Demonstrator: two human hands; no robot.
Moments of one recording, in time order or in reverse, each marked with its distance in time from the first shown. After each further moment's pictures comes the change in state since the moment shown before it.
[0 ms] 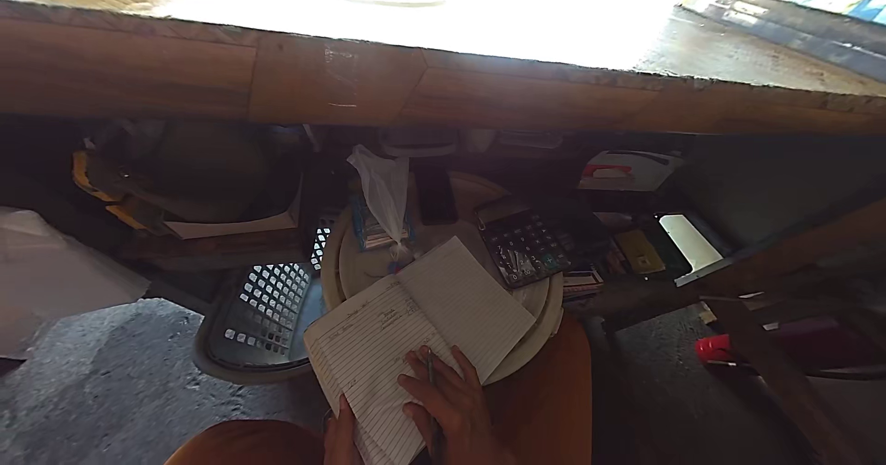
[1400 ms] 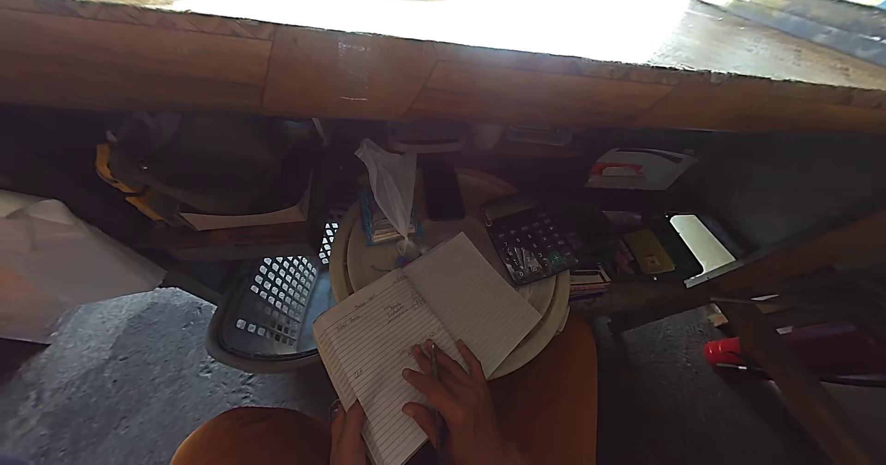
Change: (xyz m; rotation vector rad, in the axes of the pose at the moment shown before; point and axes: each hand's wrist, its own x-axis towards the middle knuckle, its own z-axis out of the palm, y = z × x) left_hand -0.002 -0.001 -0.002 0.036 0.006 0.000; right_hand -0.001 0.002 0.000 0.002 -0.020 -0.020
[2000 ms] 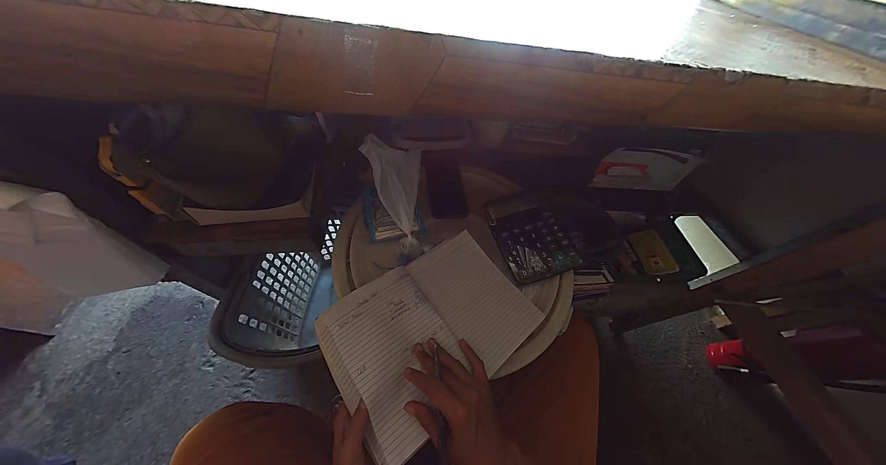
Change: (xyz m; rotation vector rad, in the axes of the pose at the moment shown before) left_hand 0.001 -0.007 -0.008 -0.053 -0.077 0.051; right_hand 0.000 0.000 0.000 -0.019 -0.013 -0.003
